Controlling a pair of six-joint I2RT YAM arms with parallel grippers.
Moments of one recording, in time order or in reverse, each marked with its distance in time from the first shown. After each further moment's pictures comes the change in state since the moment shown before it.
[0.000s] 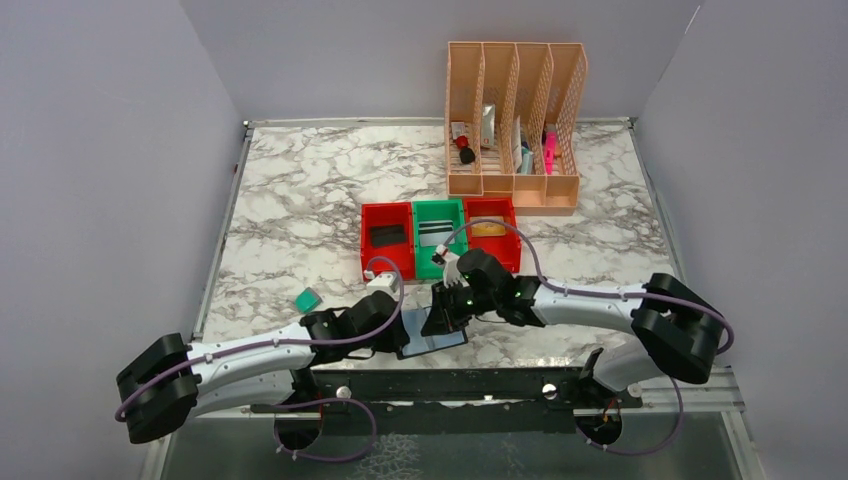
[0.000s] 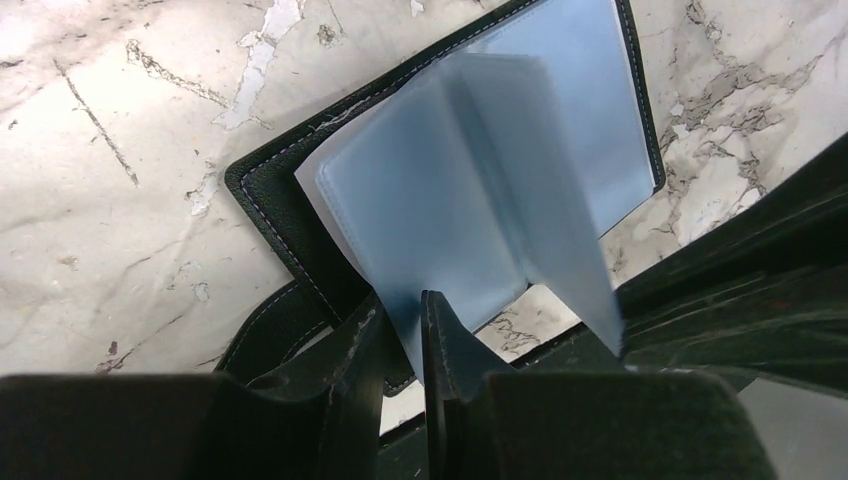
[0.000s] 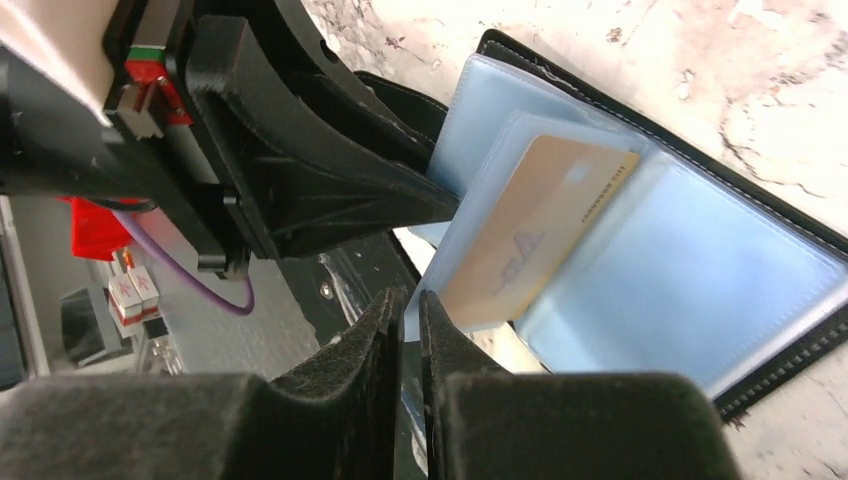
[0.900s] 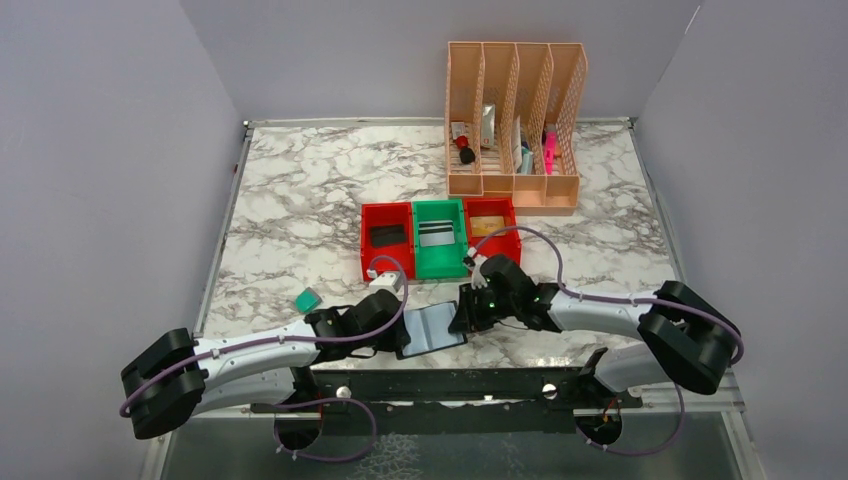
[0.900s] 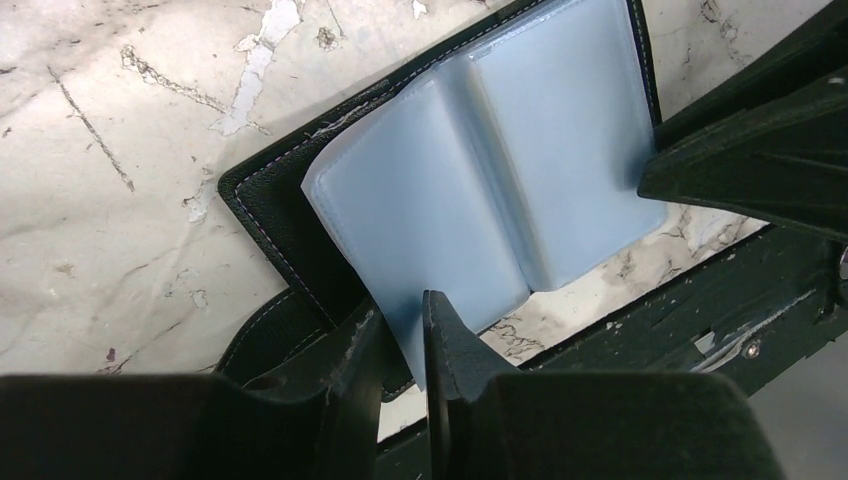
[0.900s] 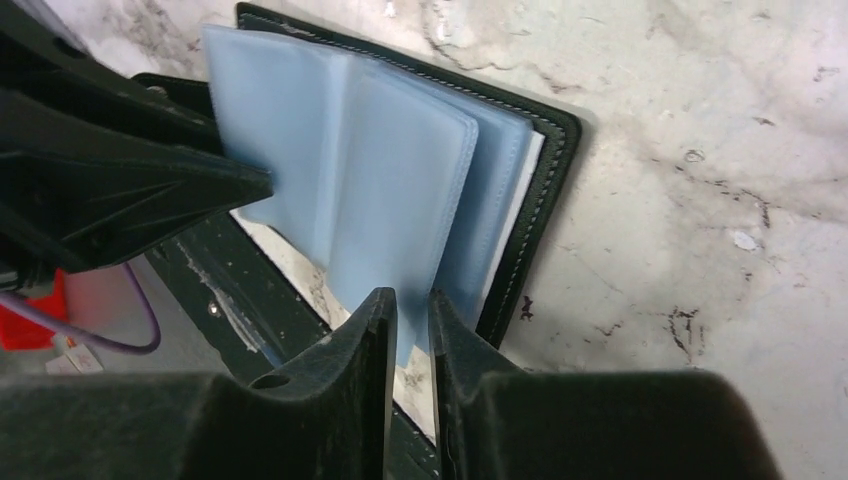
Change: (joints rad) left arm 0.000 0.041 0.019 -0.005 0.000 0.000; right arm -0.108 -0.039 -0.154 -0.018 0.109 0.010
